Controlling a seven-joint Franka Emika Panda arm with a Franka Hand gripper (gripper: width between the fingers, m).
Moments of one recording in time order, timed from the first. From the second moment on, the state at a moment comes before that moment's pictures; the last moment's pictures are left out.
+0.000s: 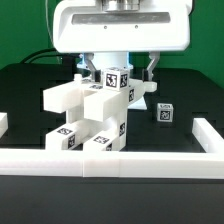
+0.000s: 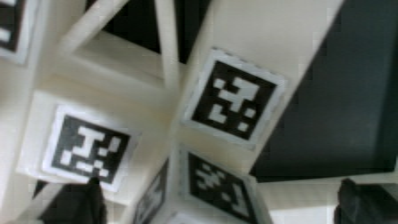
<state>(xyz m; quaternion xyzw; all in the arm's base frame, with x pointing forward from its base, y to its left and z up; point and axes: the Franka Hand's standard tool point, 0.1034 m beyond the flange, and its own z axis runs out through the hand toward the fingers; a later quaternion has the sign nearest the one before) 0.577 -0.007 0.110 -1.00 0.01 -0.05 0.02</state>
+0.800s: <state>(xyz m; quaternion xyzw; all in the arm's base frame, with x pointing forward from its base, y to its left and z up) 0.577 -0.017 0.111 -0.95 -0.30 -0.05 -0.01</state>
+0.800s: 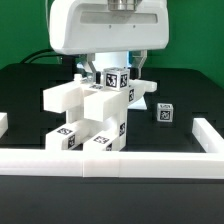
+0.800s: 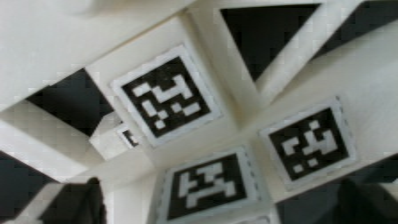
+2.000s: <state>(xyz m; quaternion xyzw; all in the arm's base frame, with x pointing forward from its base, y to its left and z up) 0.577 -0.016 0.110 -1.00 -0.05 -0.05 0.01</state>
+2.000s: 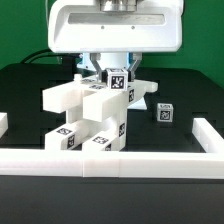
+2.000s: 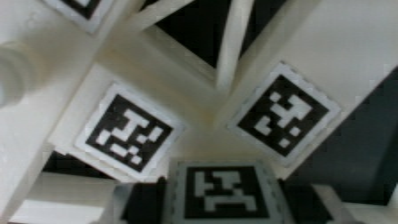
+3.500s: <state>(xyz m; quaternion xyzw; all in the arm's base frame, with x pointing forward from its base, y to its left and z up) 0.579 -0.007 0.109 -0.97 0.23 -0.04 0.04</state>
